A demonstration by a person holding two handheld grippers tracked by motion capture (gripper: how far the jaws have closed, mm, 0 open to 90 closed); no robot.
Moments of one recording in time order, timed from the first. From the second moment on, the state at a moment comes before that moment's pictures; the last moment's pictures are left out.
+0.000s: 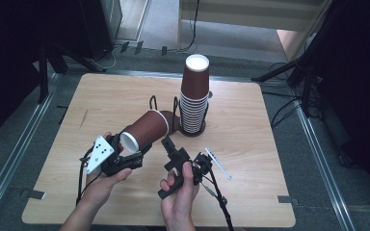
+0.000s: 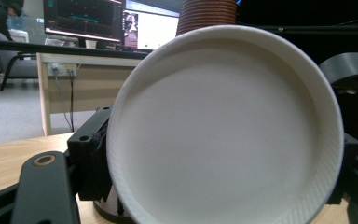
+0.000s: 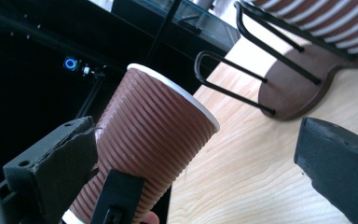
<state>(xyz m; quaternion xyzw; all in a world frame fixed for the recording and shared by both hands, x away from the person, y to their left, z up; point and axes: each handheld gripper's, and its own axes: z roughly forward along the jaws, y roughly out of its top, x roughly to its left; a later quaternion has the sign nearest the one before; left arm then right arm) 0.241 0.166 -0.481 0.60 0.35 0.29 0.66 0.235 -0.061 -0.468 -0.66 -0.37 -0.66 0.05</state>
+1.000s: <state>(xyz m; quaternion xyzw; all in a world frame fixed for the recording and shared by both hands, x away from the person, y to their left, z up) 0.236 0.150 -0.488 0.62 0.32 0.27 0.66 0.261 -0.059 -0.474 -0.72 -0.24 -0.61 0.22</state>
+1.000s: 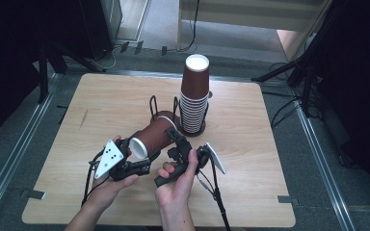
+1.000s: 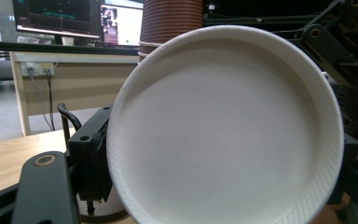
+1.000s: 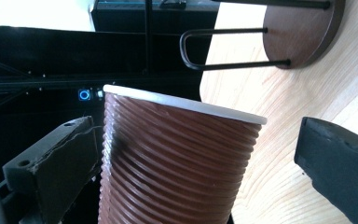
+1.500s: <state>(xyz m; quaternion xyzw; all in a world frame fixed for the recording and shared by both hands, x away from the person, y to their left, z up) 0.234 0.147 -0.487 0.63 0.31 0.27 0.66 0.271 -0.052 -0.477 -0.71 -0.25 -0.62 0.24</state>
